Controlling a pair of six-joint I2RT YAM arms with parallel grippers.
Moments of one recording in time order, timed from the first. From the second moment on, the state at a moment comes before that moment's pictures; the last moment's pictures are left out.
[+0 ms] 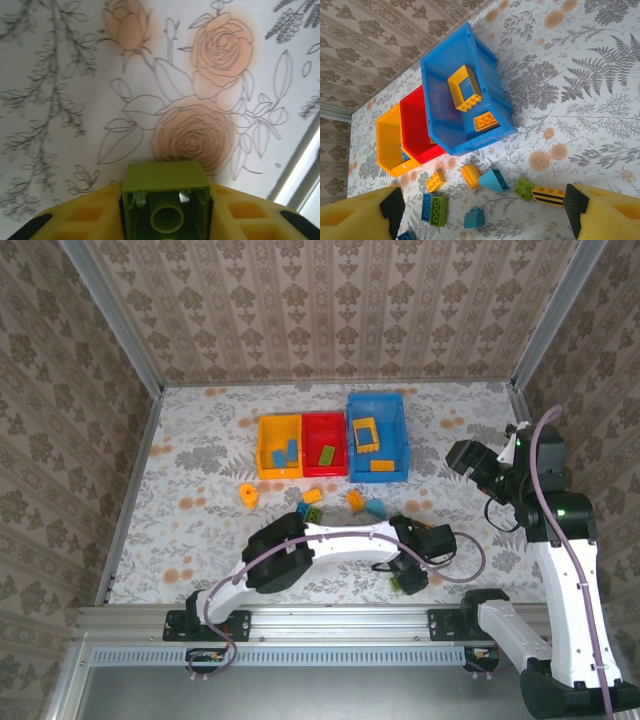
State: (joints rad) left arm -1.39 2.27 1.82 -0.90 0.07 -0.16; right arm -0.01 0.87 1.22 -1.01 -0.18 0.61
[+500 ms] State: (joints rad) left arm -0.90 1.88 1.75 -0.92 0.00 -0.22; right arm 0.10 0.93 1.26 -0.90 -0.35 0.57
